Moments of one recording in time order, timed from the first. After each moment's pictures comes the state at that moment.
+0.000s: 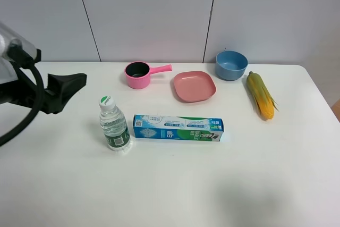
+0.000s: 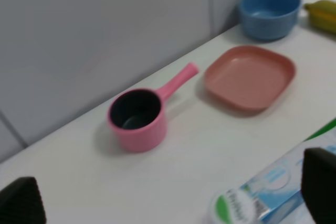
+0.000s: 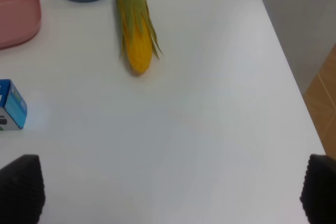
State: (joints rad) left arm -0.46 0.88 -0.55 -0.33 0.08 0.48; right arm -0.13 0.00 -0.50 0.00 1.06 -0.04
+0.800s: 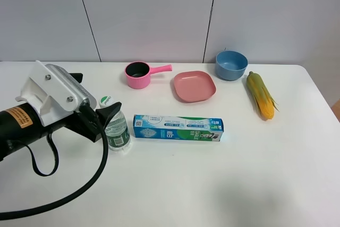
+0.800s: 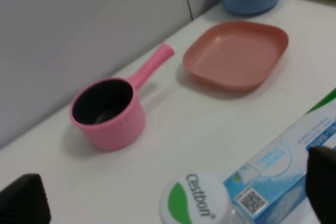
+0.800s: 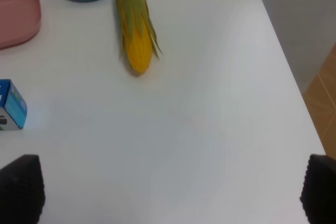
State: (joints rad) left arm -0.61 1.19 -0.34 -0.20 -0.47 0.35; right arm -0.13 0.00 -0.50 0.00 1.06 -0.04
